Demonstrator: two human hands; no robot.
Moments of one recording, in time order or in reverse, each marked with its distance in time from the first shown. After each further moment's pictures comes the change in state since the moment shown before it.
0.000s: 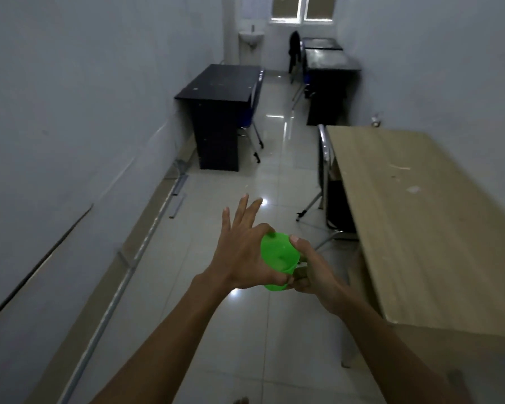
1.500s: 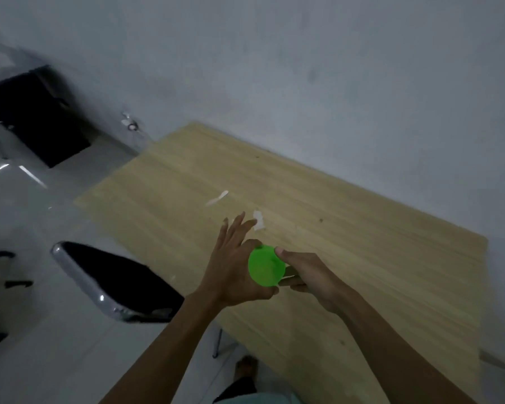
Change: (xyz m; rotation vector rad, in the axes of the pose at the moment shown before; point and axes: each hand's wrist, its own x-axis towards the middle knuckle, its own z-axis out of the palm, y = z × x) left_hand 0.601 0.121 0.335 -0.347 -0.431 0.977; right_hand 0.272 -0.037 -0.435 0.461 0.899 0.221
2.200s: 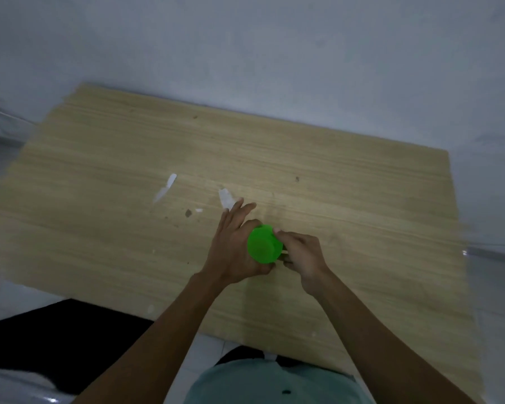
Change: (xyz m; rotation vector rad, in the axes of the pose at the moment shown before) left_hand 0.065 -0.087 0.084 -0.240 -0.301 0.151; right_hand 0.076 0.024 0.045 0.475 0.624 0.191
